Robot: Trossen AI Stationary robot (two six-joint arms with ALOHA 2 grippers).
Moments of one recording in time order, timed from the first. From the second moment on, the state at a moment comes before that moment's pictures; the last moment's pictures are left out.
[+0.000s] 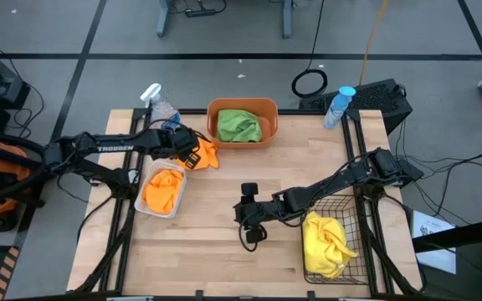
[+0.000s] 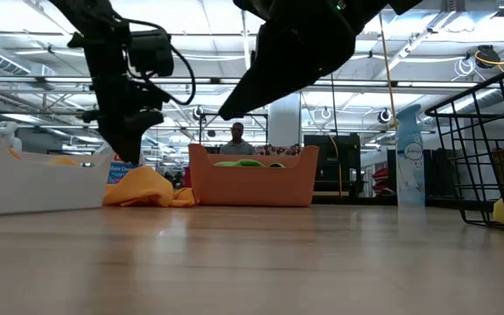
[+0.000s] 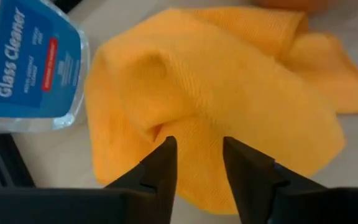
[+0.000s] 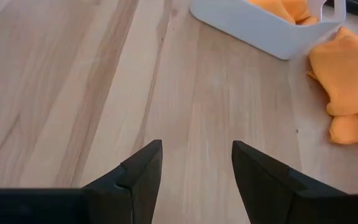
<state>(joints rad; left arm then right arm) 0.37 1.31 0.79 -0.73 -0.37 -0.49 0.30 1.87 1.25 -0.12 0.29 0.00</state>
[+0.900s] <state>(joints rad) 0.30 1.25 0.66 -0.52 -0.32 -0.54 0.29 1.87 1.25 -0.04 0.29 -0.02</state>
